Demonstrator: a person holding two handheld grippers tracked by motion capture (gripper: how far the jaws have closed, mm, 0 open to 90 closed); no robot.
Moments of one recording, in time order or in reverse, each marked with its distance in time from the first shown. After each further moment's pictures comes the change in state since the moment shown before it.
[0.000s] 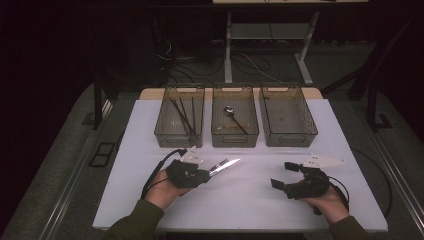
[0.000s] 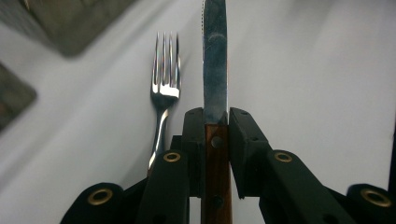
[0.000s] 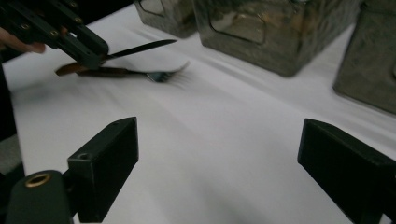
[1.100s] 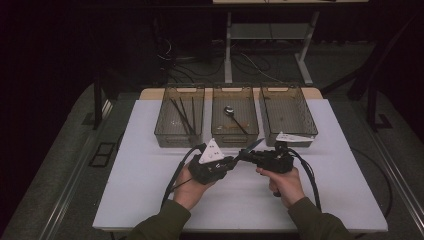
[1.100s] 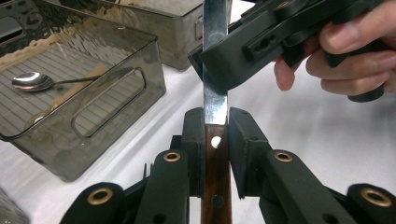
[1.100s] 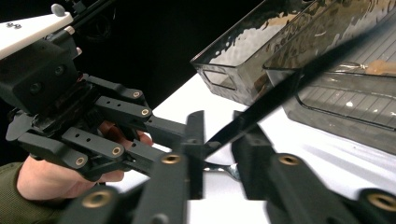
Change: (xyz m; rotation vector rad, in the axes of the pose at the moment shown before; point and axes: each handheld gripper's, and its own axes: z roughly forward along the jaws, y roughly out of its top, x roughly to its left) left arm -0.029 0.039 0.023 -0.243 0.097 0.038; right arm 0.014 0.053 0.071 -0.151 0.292 0.253
